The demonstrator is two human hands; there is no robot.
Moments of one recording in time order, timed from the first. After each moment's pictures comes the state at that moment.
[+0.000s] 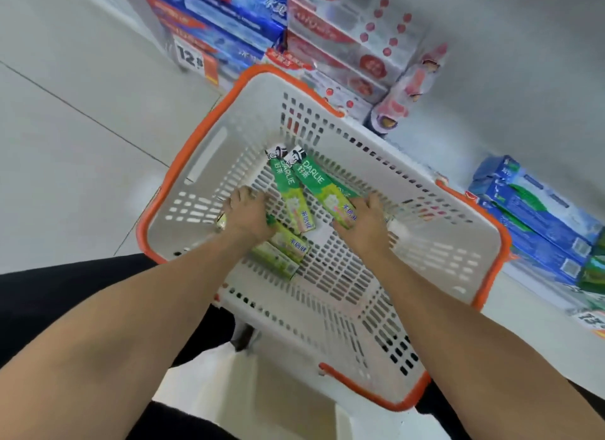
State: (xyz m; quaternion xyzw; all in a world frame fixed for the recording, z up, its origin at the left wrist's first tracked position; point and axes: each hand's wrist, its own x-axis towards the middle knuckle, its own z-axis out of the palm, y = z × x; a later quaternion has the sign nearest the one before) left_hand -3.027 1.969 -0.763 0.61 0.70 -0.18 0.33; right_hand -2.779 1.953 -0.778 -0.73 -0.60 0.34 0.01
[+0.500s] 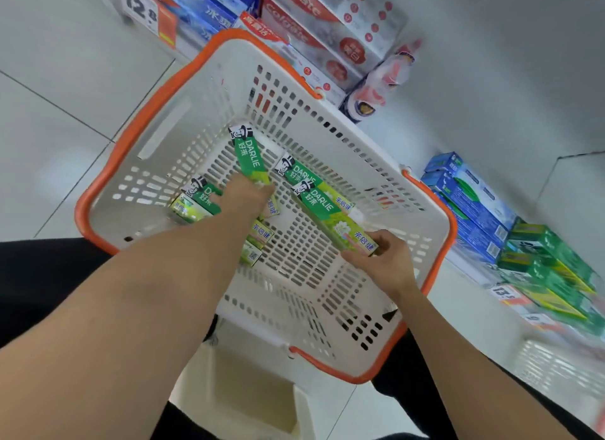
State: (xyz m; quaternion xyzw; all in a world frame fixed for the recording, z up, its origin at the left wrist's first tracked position) left_hand -2.967 1.990 -0.777 0.34 0.79 -0.02 0.50; right_hand -2.720 1.887 -0.664 -0.80 -0.40 0.43 0.10
